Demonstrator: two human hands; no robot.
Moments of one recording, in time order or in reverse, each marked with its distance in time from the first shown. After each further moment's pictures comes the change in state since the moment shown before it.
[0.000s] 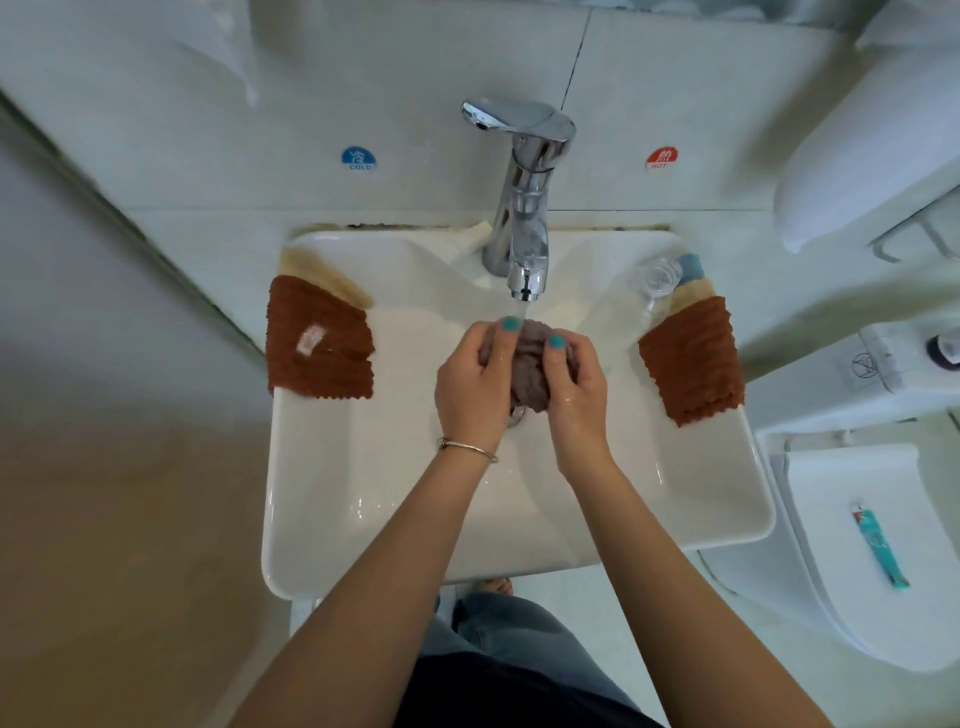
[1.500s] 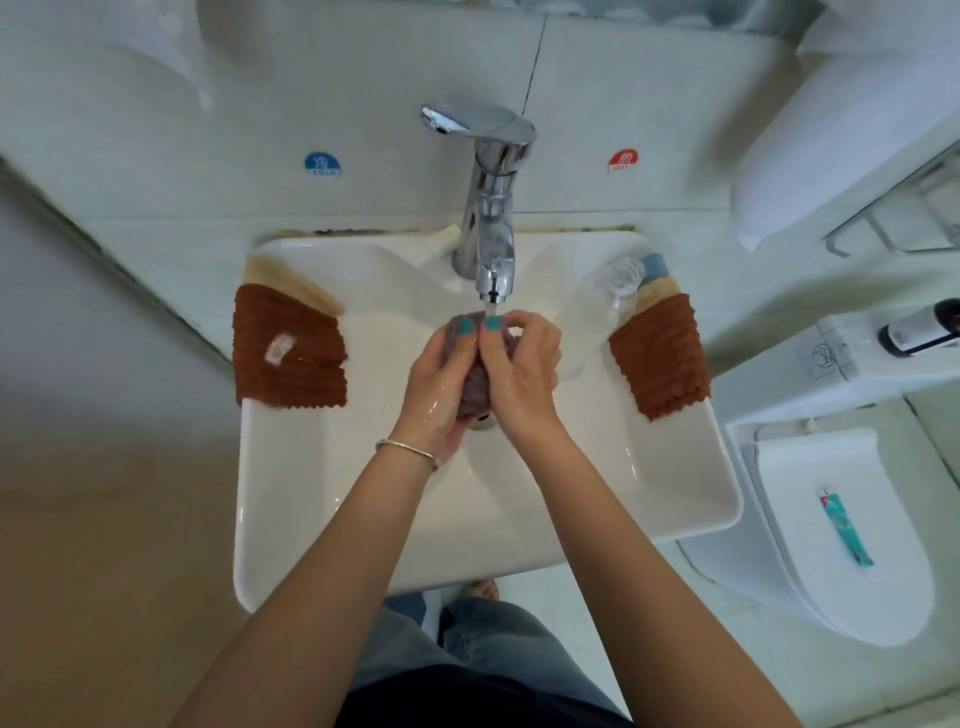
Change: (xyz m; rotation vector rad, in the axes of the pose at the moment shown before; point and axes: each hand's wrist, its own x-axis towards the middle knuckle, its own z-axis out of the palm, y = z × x) left_hand 0.002 0.008 -0.018 -0.607 -0.367 -0.374; right_hand -0.003 -0.026 0.026 -0.425 -0.037 0.040
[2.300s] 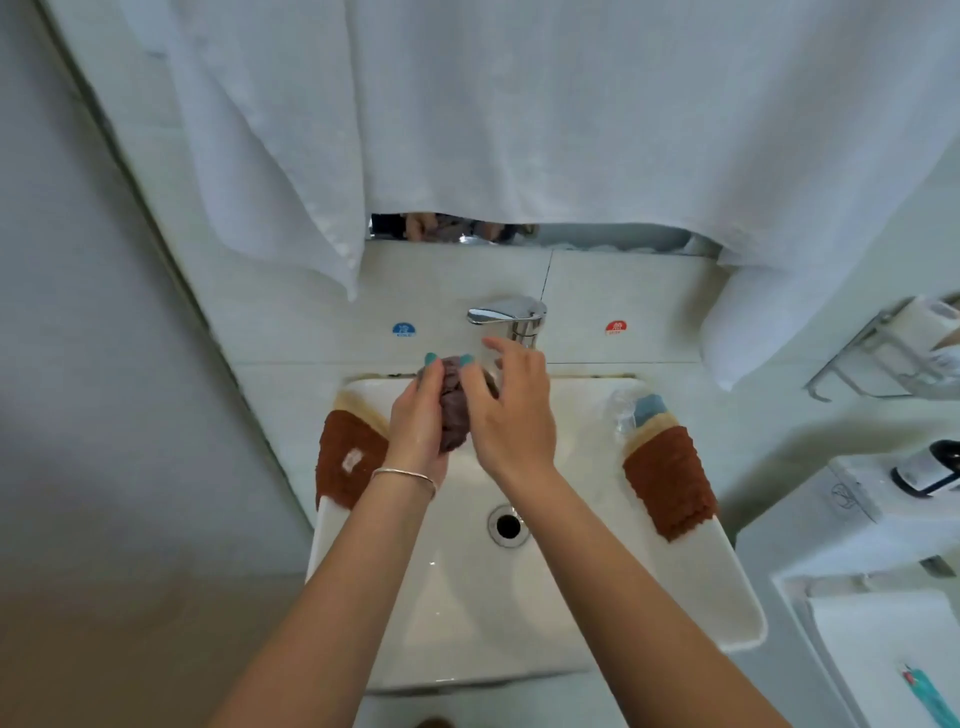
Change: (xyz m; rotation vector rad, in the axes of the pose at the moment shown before) left_hand -0.012 0.102 -0.006 -0.008 0.138 0.186; right_hand -0.026 -0.113 -0.001 -0.123 0.032 -0.380
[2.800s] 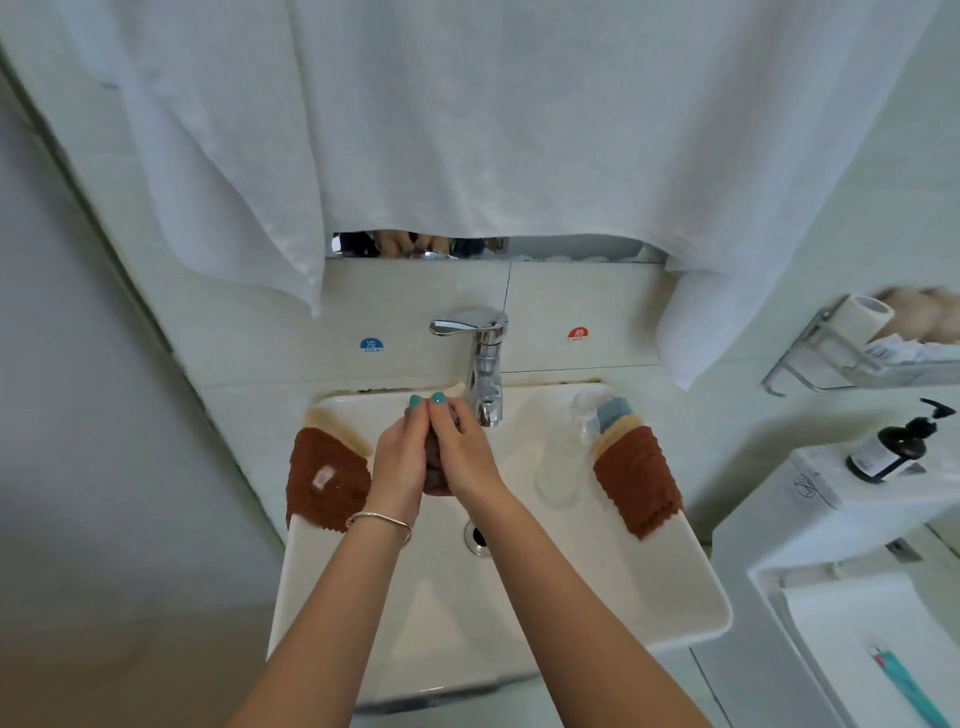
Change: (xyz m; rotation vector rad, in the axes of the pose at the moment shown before) left_hand -0.021 -0.027 0.001 0.243 0.054 0.091; right_hand -0.009 0.034 0.025 0.442 -0.241 0.363
